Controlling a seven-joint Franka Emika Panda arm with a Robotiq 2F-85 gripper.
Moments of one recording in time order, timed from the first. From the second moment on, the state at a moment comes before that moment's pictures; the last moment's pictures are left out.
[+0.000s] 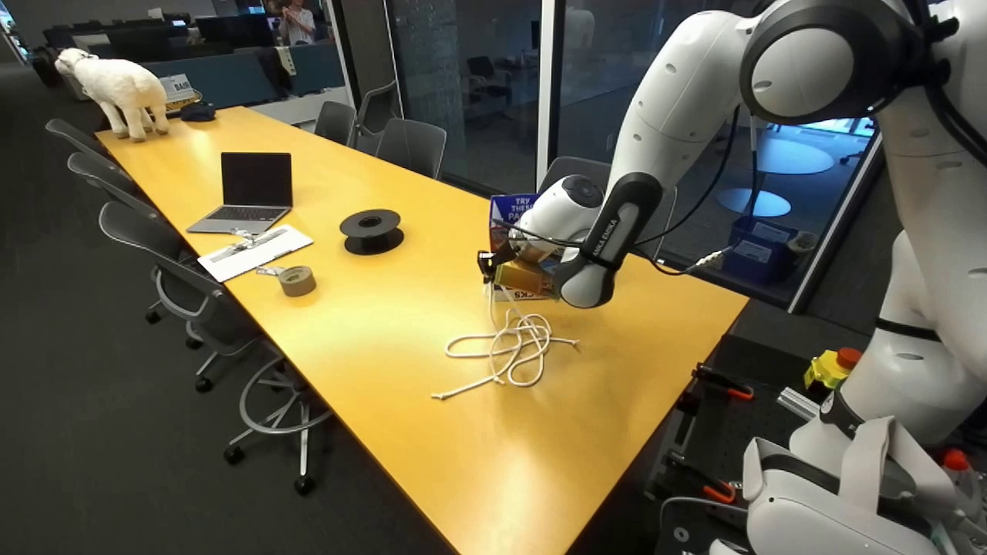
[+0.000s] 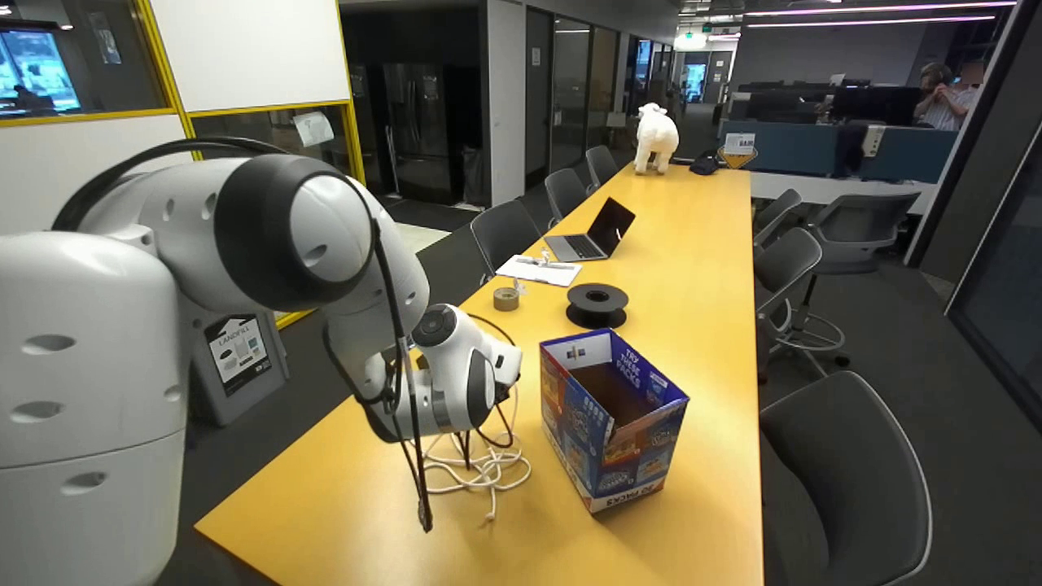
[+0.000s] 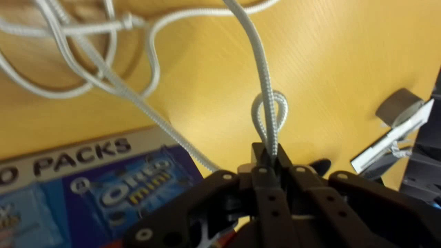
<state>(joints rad) 0.27 0.54 -0.34 -2.23 -0.28 3.46 1.20</state>
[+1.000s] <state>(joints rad) 1.10 0.61 -1.35 -1.86 0.01 3.02 1.07</state>
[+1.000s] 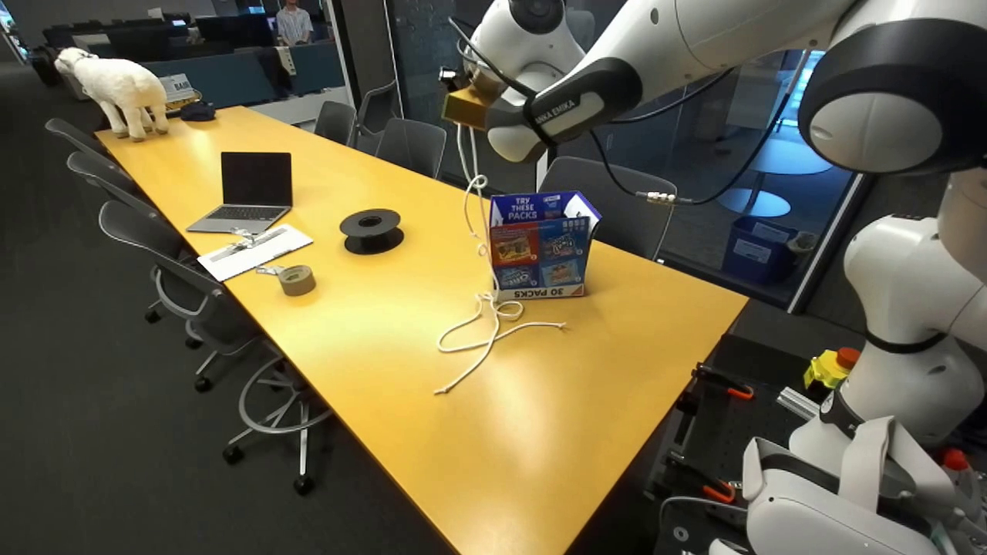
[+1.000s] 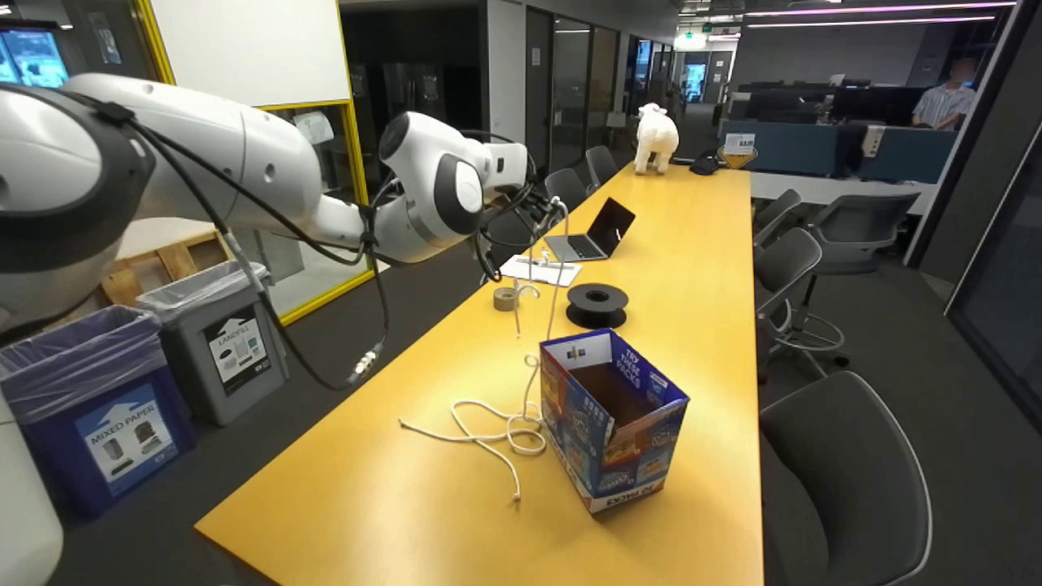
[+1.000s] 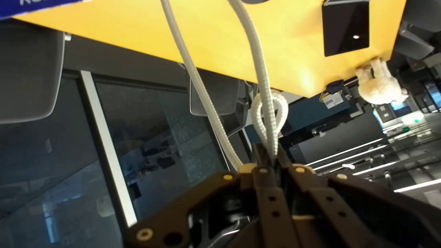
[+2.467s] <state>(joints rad) 1.00 0.91 -1.76 -1.35 -0.17 2.30 1.31</state>
